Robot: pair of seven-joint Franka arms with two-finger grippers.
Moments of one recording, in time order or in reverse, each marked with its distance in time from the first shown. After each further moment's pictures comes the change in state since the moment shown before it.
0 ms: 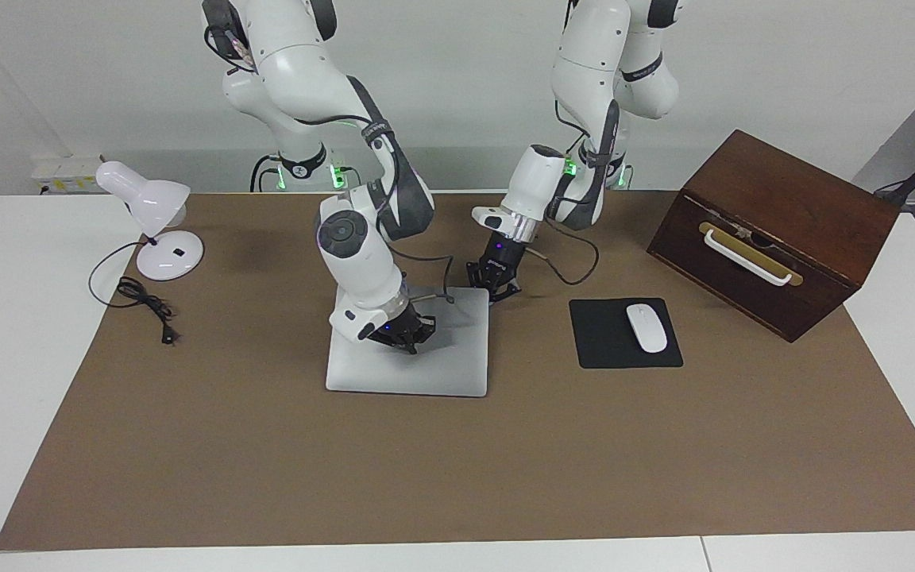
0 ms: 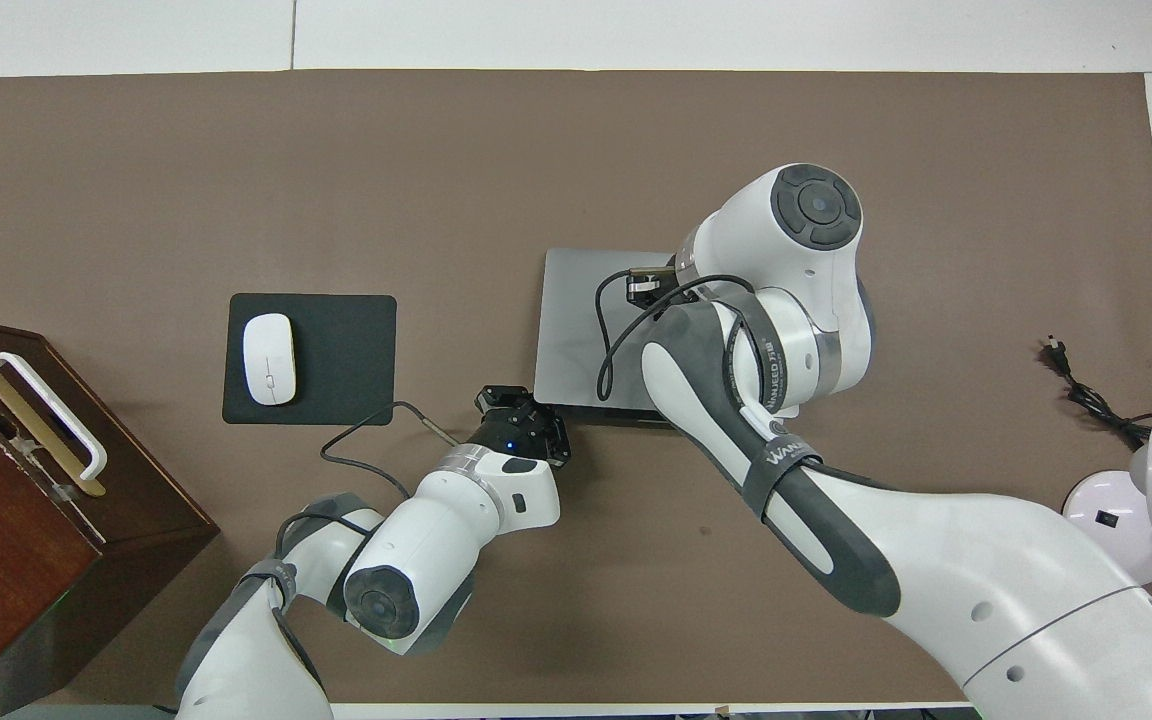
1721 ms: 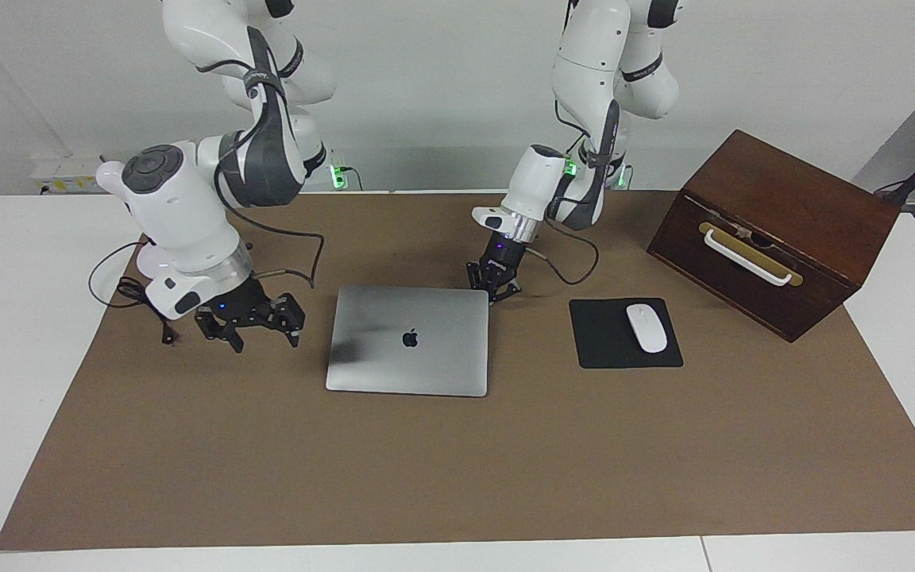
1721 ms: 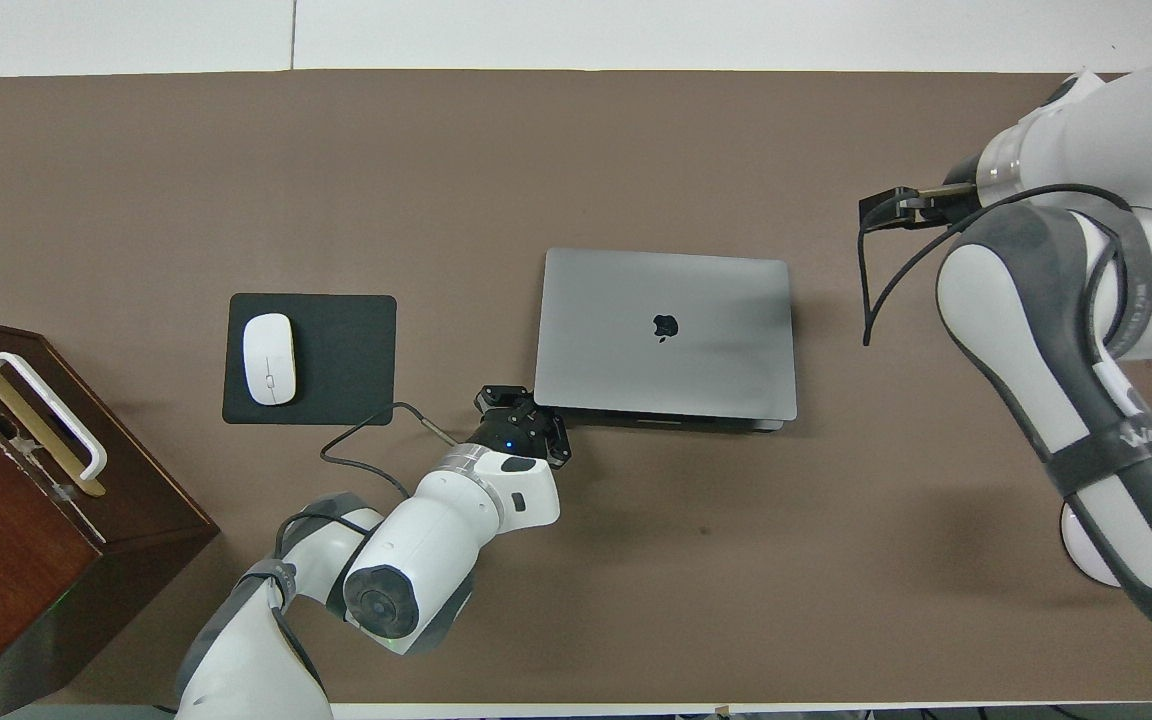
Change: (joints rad) left arm 0.002 -0.001 0.000 0.001 0.000 -0.003 -0.018; right arm -0.320 -0.229 -0.023 0.015 -0.176 -0.176 -0.274
